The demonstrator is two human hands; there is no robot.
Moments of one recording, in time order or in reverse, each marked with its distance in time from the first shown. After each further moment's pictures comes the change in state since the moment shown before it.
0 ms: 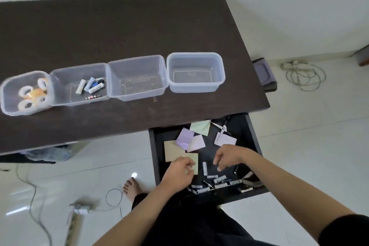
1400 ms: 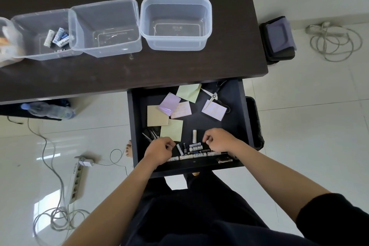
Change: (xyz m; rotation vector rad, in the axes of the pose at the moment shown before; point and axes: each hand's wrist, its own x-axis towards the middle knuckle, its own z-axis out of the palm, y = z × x) left_hand 0.004 -0.023 0.057 0.103 0.019 -0.364; right_hand 0.040 0.078 0.056 0.089 0.152 -0.185
